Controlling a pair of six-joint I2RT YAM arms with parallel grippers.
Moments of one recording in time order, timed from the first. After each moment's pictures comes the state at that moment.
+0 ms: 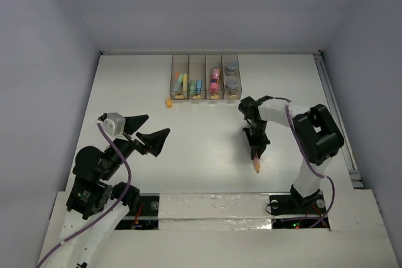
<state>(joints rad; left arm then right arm) -0.42 0.26 0.66 -0.28 0.25 -0.30 0.50 1.84 1.12 -1.02 -0.06 0.35</state>
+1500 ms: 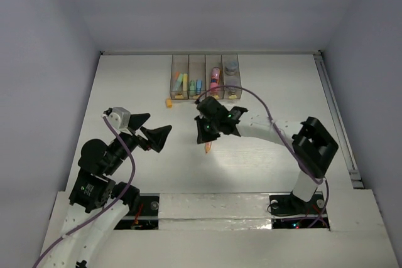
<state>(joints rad) -0.41 0.32 0.66 -0.28 0.22 -0.29 0.88 1.74 1.25 -0.45 -0.08 0.60</state>
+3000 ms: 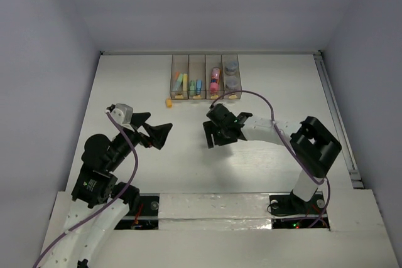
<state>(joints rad) -0.38 0.37 0.66 -0.28 0.23 -0.29 0.86 1.74 1.09 -0.44 0.13 0.56</state>
